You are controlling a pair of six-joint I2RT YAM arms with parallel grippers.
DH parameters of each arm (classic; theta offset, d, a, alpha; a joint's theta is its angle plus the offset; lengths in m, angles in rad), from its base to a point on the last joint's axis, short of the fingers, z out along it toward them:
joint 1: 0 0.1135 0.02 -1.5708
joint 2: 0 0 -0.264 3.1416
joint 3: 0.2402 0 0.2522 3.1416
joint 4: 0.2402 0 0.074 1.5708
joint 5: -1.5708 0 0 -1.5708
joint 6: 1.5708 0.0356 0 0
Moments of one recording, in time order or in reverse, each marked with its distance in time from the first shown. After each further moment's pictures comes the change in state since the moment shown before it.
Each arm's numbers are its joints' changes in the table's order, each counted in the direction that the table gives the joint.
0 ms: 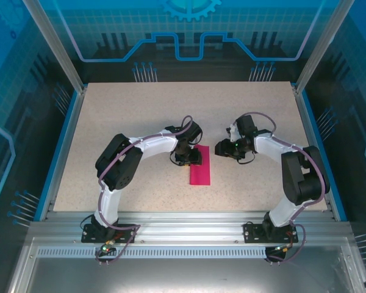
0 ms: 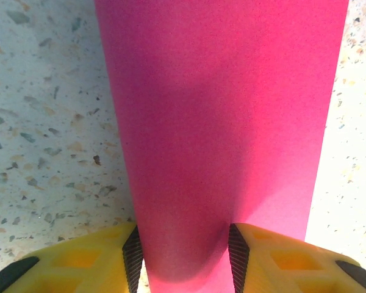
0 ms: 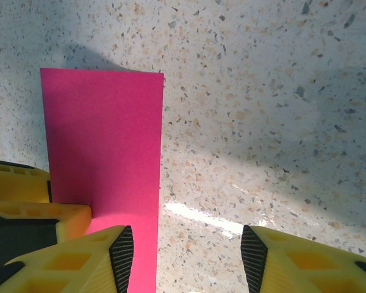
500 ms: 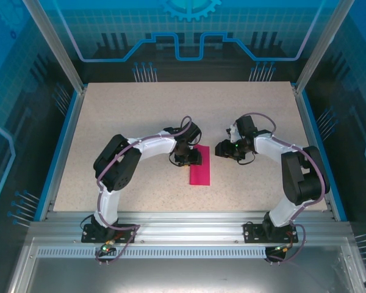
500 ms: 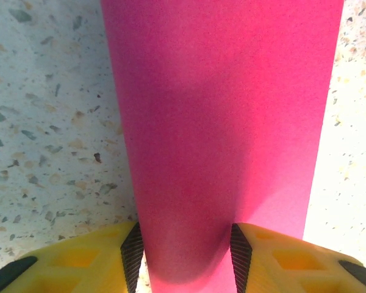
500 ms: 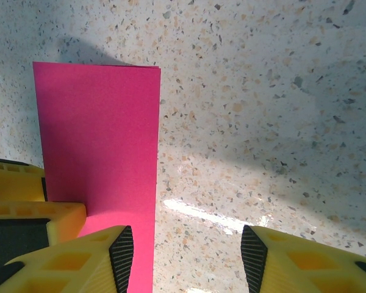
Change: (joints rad) left arm 0.004 -0.022 -0.033 -0.036 0.000 0.000; right arm 0.000 0.000 -0.005 0.005 0.000 0.000
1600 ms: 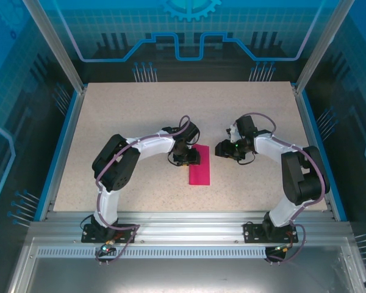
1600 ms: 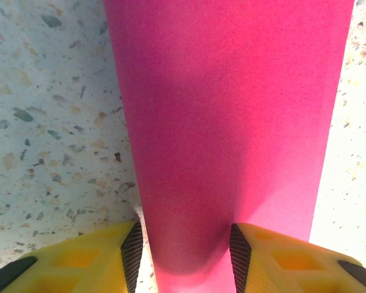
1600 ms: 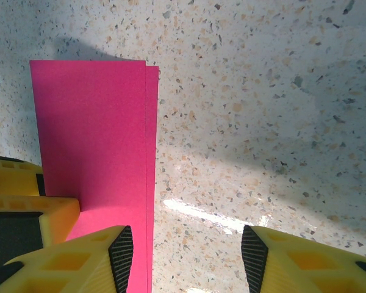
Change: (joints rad) left arm 0.011 -0.008 -0.011 0.001 -0.001 0.011; right arm 0.000 0.000 0.000 0.000 0.000 0.000
